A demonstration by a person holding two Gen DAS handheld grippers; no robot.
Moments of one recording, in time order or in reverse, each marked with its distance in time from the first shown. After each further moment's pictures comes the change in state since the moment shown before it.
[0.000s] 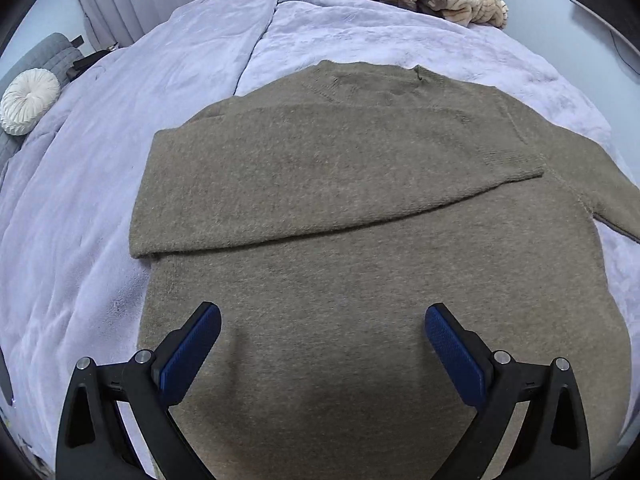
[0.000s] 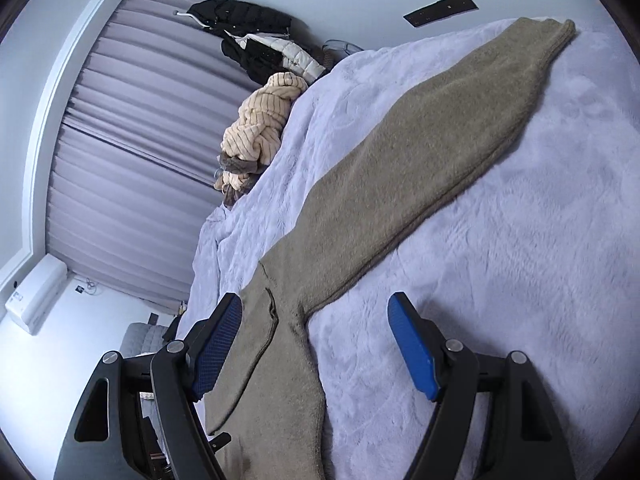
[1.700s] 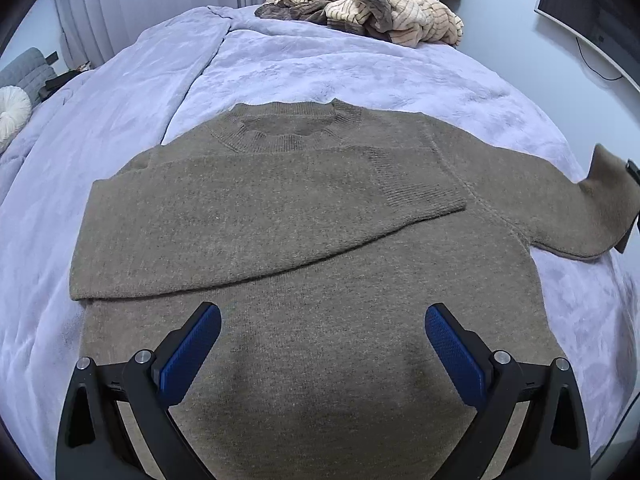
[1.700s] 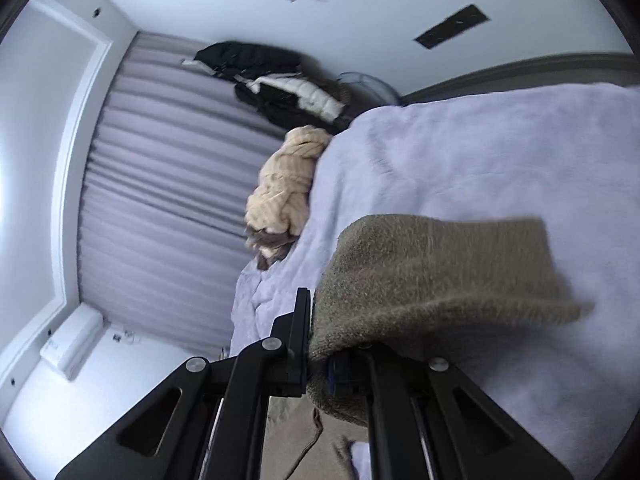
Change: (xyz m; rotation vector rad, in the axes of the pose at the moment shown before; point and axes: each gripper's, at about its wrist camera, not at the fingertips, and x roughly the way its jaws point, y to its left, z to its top) left arm -0.011 -0.058 0.026 0.026 -0.077 -0.118; right arm 0.034 0.023 0.113 0.054 -0.093 0.158
